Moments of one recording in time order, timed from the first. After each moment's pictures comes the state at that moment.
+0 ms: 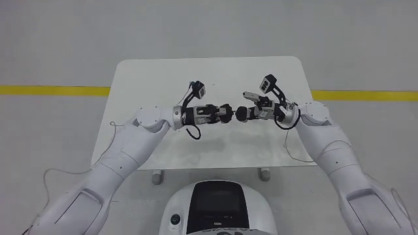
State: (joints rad) left arm 0.95 -1.21 -0.84 -1.15 -0.57 -0.36 -1.03; right arm -0.99 -1.20 1.09 -0.95 0.65 -0.22 1.29
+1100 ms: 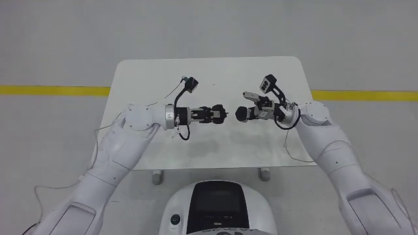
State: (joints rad) left arm 1.06 -1.19 -1.03 -1.35 -0.24 -0.34 -1.04; right arm -0.99 -1.20 1.09 -0.95 0.65 -0.22 1.29
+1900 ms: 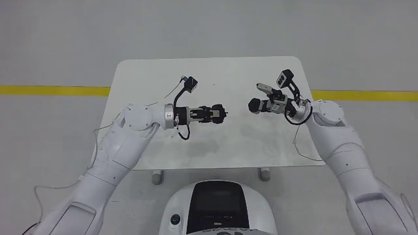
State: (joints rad) left arm 1.06 -1.19 -1.03 -1.35 -0.25 -0.34 -1.05; right arm -1.03 -1.15 1.23 -0.99 0.56 -0.20 1.18
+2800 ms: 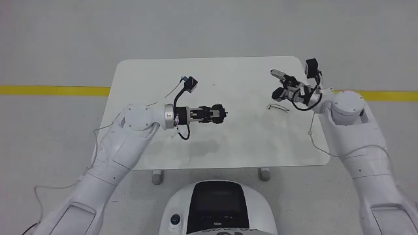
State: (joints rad) left arm 1.06 -1.19 -1.03 -1.35 -0.25 -0.34 -1.05; right arm -1.09 -1.09 1.36 -1.27 0.20 0.17 0.84
